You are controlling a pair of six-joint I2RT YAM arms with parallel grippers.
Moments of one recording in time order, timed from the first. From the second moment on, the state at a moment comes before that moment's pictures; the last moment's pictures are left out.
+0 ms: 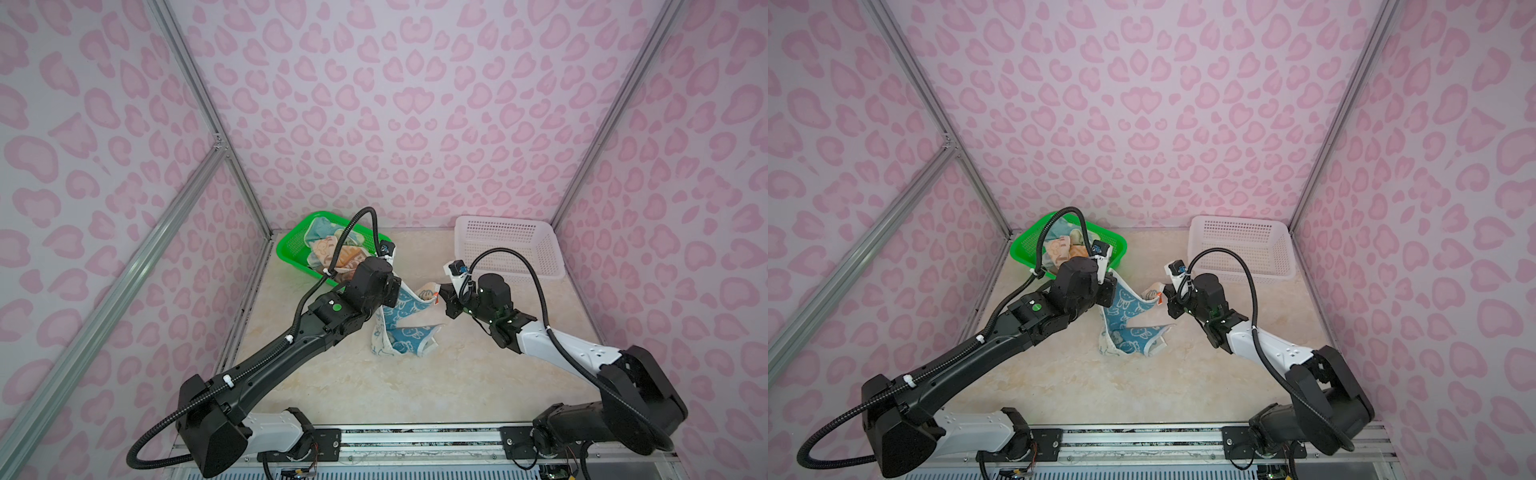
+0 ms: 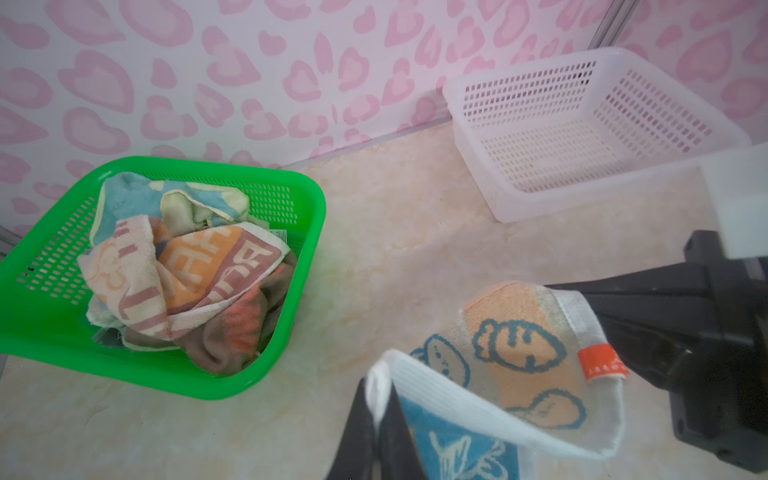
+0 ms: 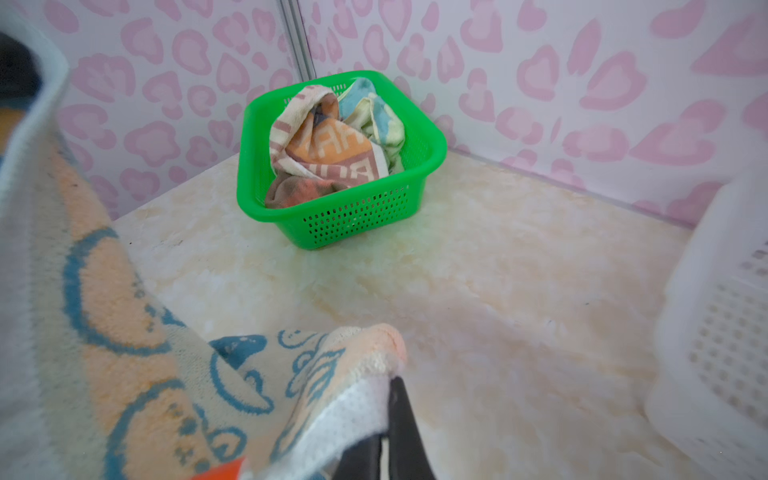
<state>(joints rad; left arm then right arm) -0.78 1.30 1.20 -0.44 -0.34 -0.17 0.58 1.35 0.75 0.27 -0.22 0.00</state>
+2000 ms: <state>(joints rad) -0.67 1.62 1.44 -0.26 -0.21 -0.20 0.46 1.11 1.09 -0.47 0.09 -0.18</state>
